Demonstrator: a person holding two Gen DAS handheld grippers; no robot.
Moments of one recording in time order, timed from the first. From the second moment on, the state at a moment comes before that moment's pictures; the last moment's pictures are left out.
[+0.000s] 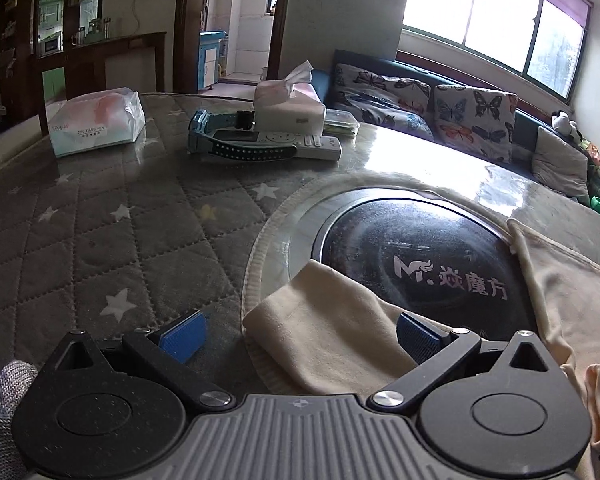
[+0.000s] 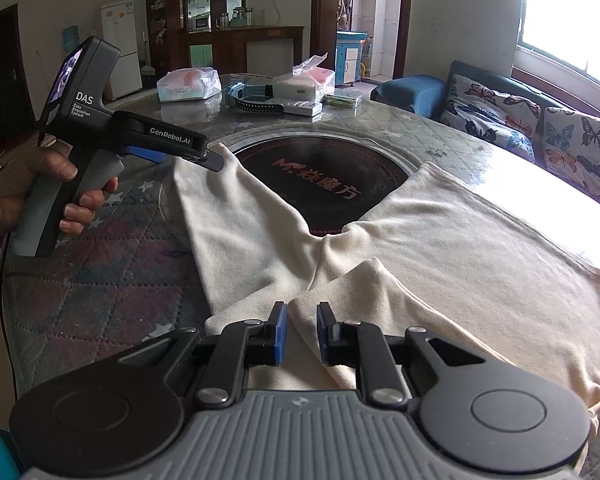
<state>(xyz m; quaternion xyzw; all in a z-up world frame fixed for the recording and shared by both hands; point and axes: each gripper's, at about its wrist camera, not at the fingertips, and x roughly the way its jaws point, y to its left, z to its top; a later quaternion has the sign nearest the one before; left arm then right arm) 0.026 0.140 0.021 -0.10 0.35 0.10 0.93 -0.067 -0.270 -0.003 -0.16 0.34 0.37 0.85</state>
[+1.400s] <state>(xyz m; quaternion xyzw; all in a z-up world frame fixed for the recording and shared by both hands) 0.027 0.125 0.008 -0.02 0.34 0.13 0.93 -0.070 -0.283 -0.003 -0.14 0.34 0.36 0.86</state>
